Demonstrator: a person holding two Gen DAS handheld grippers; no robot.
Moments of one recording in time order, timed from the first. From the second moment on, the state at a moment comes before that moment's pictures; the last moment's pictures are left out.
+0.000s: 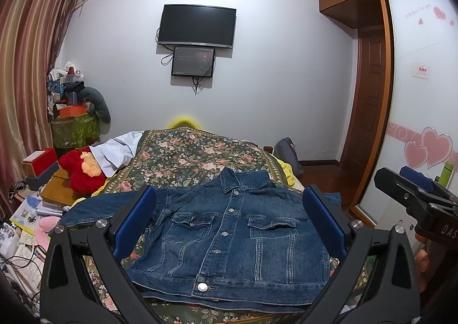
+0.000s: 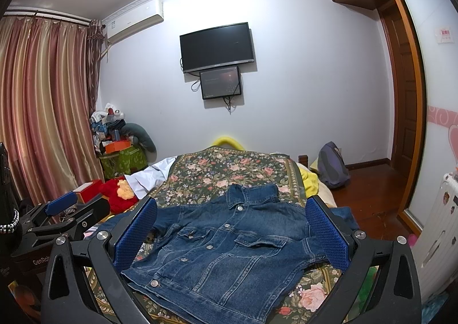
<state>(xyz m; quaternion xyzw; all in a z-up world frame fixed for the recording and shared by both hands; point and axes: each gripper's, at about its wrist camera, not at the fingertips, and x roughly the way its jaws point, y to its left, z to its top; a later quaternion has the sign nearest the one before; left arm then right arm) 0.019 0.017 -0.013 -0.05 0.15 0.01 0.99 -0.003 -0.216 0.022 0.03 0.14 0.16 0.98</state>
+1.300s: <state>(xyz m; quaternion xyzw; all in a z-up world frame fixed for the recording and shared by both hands) 0.156 0.215 -0.090 -0.15 0.26 0.21 0.93 0.203 -0.151 -0.034 0.00 0.28 0.16 0.95</state>
